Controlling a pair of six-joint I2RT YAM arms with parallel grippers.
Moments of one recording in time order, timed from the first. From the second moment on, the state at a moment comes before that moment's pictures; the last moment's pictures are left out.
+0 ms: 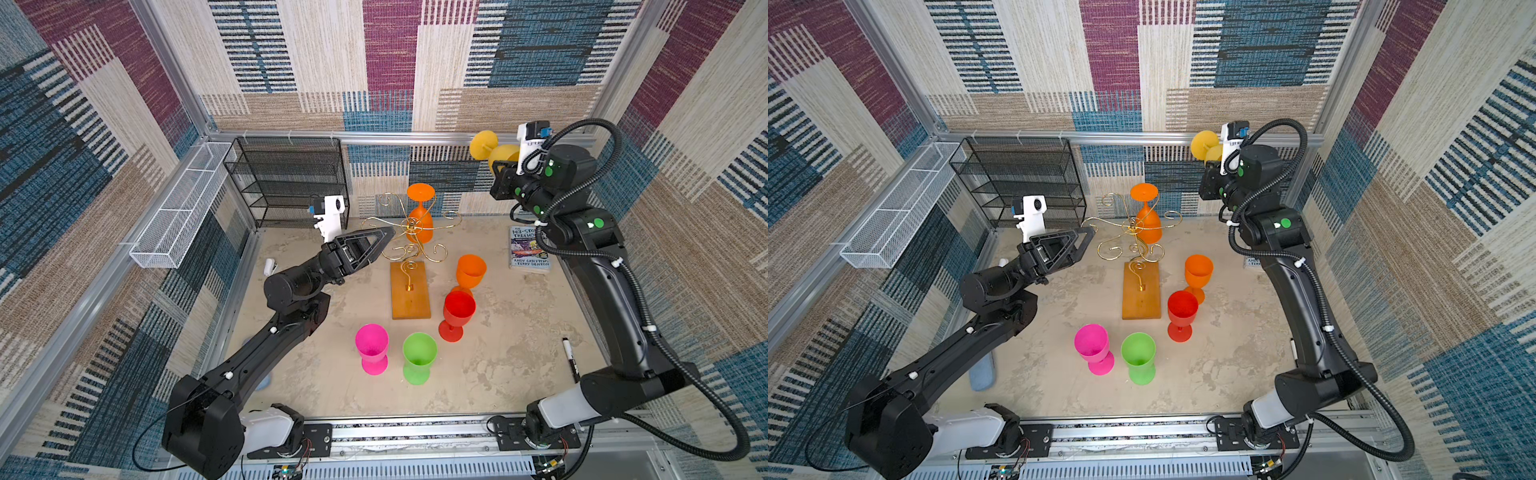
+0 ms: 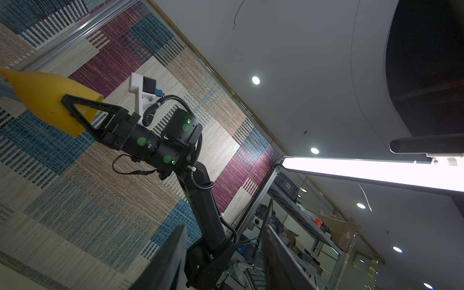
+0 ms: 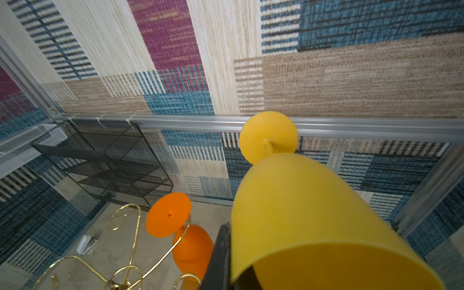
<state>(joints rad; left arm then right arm) -0.46 1.27 0.96 1.30 0.77 -1.59 0.27 1.55 1.99 -0.66 0.03 0.14</state>
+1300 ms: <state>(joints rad) -0.46 1.19 0.85 1.30 0.84 -1.54 0.10 2.01 2.11 -1.20 0.01 0.09</state>
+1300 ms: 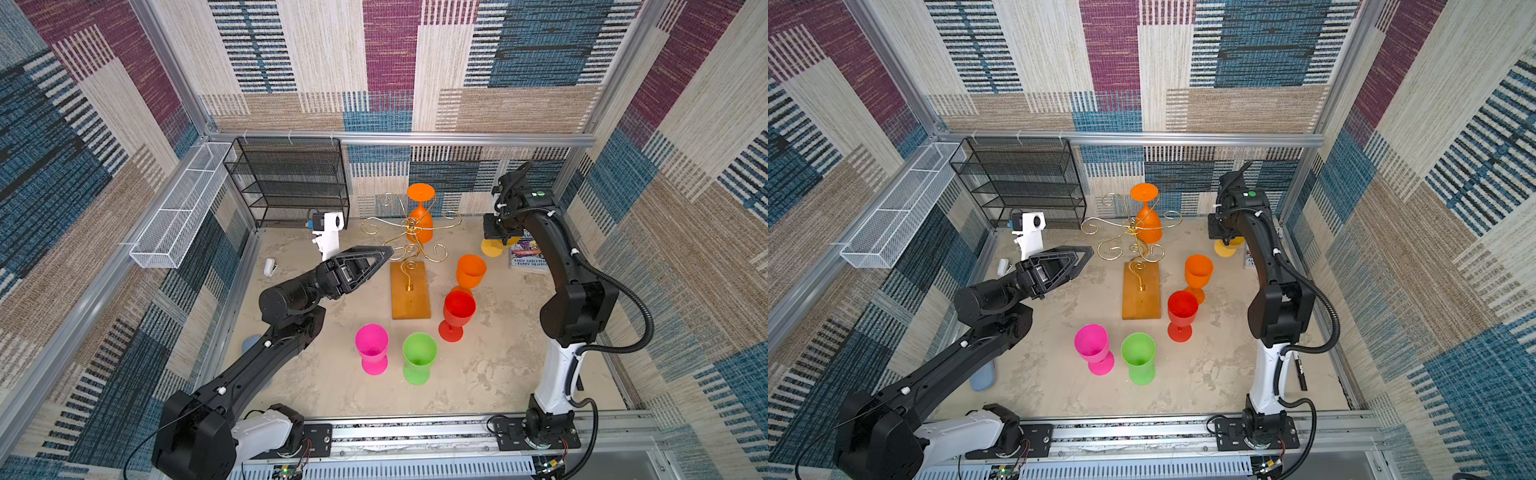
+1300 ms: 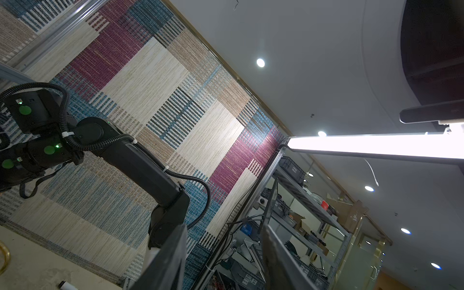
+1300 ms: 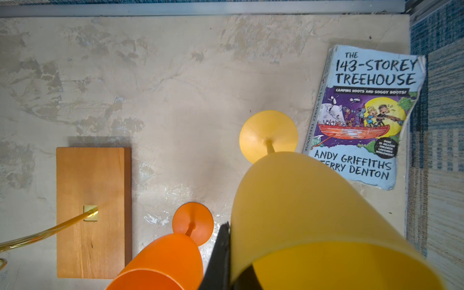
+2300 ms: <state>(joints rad) -0.46 1.19 0.84 1.30 0.84 -1.53 0.10 2.06 2.02 -1.19 -0.07 0.07</state>
